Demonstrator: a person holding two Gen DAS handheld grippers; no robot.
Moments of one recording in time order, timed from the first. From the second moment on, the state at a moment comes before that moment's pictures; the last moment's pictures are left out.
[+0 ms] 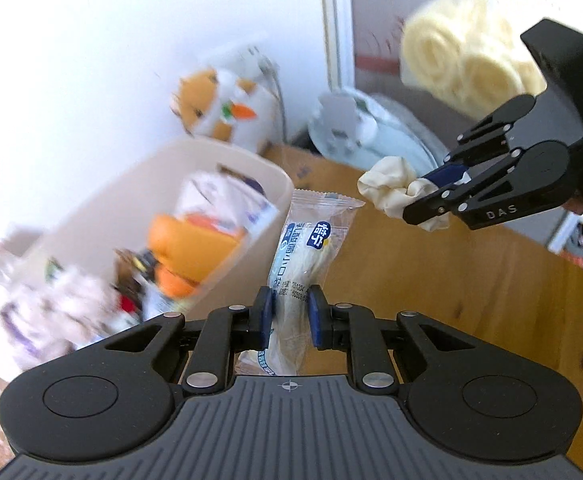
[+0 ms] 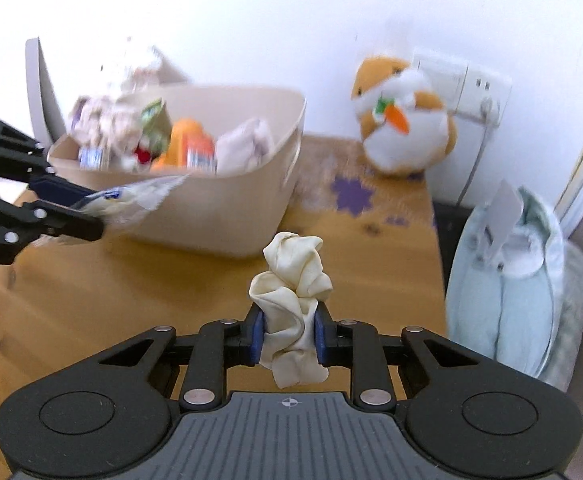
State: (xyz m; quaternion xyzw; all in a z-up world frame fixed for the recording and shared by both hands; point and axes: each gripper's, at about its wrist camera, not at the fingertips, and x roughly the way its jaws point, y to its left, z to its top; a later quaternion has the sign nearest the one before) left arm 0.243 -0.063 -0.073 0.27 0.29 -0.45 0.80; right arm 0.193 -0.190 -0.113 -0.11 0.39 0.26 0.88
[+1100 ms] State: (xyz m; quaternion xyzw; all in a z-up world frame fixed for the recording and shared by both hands) left arm 0.386 -0.044 -0.055 0.22 0.32 -0.20 0.90; right arm 0.307 -0.027 -0.103 -0.15 0.36 0.27 0.88
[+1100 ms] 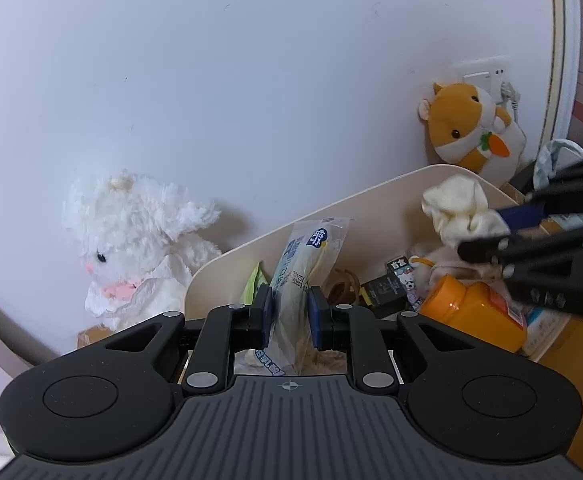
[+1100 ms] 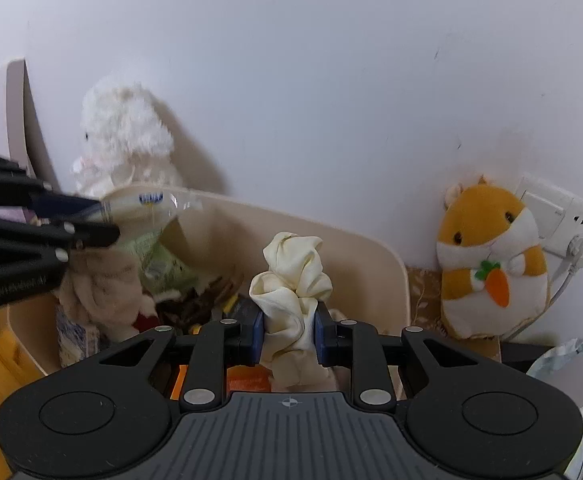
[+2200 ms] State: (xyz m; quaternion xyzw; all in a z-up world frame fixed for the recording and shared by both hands) left arm 0.332 -0.034 -0.020 0.18 0.32 -0.15 0.92; right arm 0.259 -0.066 -0.055 -0.11 0.37 0.28 0.88
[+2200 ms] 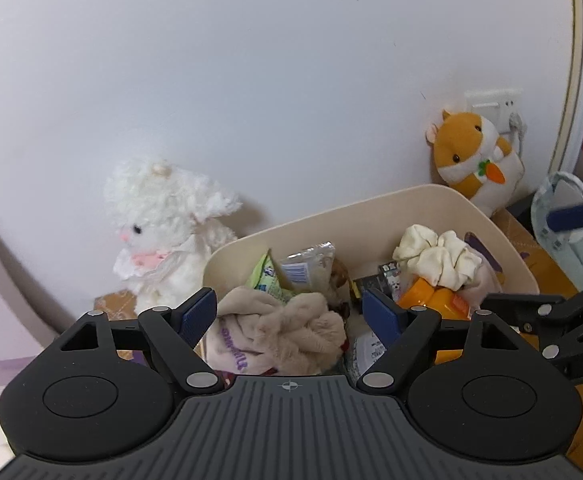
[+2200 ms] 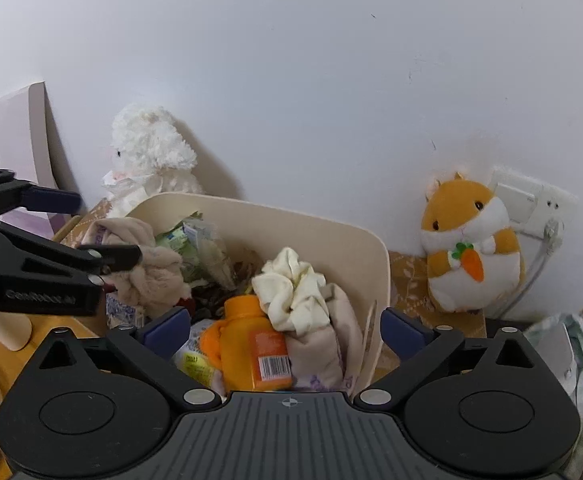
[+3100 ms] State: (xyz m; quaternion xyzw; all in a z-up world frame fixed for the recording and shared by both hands) left arm 0.142 0.012 0.097 0.15 0.29 -0.19 0.93; right arm 0.095 -0.129 0.050 -0.11 0.31 0.27 0.91
